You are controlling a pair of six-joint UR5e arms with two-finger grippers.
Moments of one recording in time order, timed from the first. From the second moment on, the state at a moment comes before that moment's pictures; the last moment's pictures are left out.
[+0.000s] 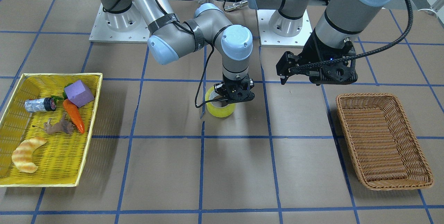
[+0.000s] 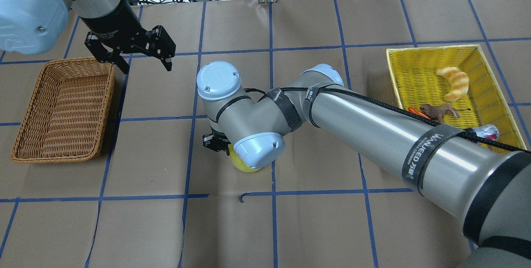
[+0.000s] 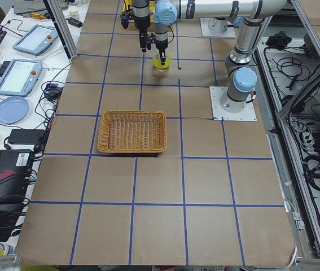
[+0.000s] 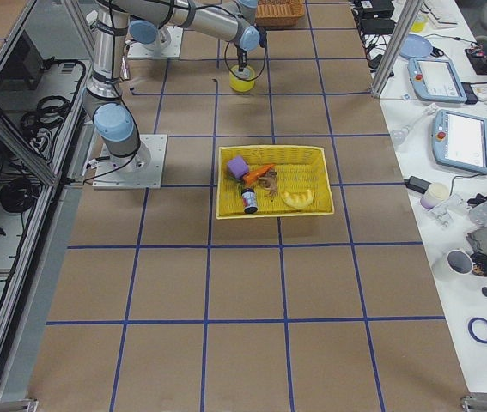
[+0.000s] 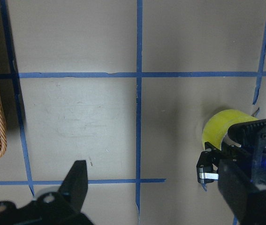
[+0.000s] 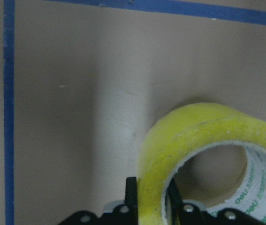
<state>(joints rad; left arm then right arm) -1.55 -1.66 -1.54 -1.55 1.54 0.01 2.17 -1.10 1.68 -2.14 -1.47 0.46</state>
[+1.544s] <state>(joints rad) -1.77 -1.67 -1.86 -1.22 1.52 -0.19 1.57 -1.42 1.60 -1.73 -1.57 0.03</state>
